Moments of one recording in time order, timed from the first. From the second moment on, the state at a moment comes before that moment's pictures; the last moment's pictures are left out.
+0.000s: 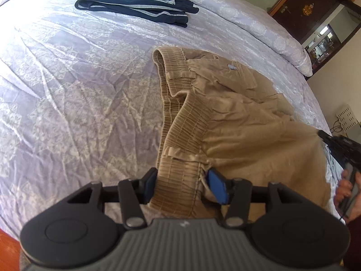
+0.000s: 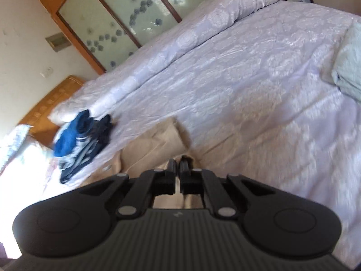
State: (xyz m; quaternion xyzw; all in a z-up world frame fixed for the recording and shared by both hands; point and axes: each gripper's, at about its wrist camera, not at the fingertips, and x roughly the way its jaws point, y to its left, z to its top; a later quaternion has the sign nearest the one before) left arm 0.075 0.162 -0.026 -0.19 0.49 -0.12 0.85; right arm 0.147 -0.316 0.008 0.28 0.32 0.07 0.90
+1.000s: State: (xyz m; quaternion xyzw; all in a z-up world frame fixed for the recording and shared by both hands) left arm 0.041 0.158 0.012 -0.14 0.49 -0.17 0.84; right arm -0.032 -0.293 0.043 0.31 0.39 0.10 0.86
